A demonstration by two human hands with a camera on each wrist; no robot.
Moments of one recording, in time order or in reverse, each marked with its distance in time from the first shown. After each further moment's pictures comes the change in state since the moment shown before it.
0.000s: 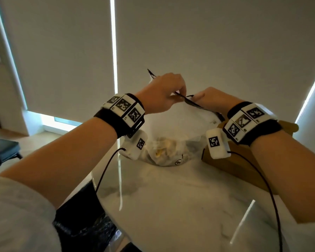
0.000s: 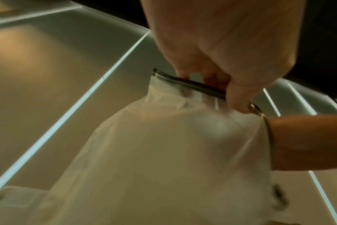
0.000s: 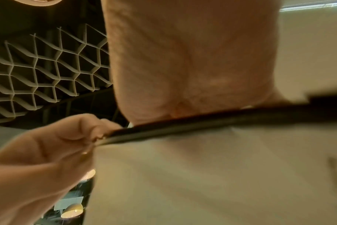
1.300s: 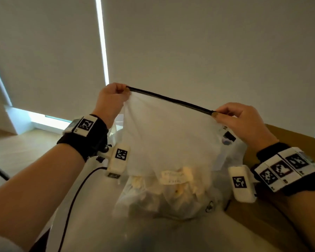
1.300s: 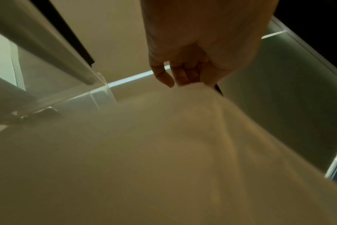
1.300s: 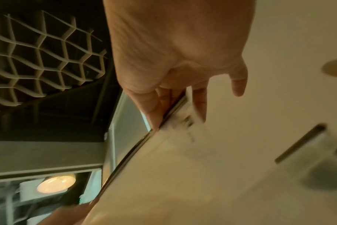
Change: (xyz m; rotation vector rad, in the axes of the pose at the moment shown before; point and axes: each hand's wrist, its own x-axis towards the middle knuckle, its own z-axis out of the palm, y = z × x) left_hand 0.008 -0.197 0.065 -0.683 0.528 -0.940; right_hand 0.111 0.100 0.034 0.324 0.324 -0.103
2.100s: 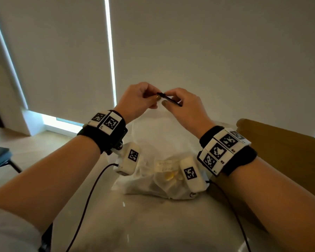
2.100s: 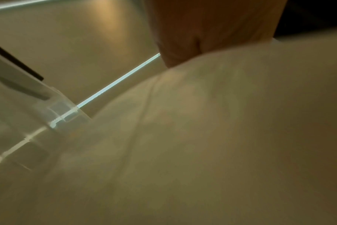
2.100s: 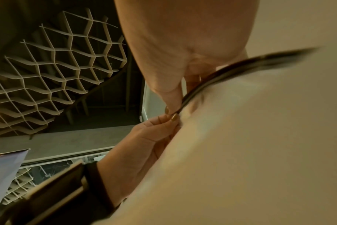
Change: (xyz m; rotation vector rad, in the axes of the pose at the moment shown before) left_hand -0.072 0.055 0.039 0.092 -0.292 0.203; right_hand -0.014 -0.070 0.048 0.084 0.003 -0.215
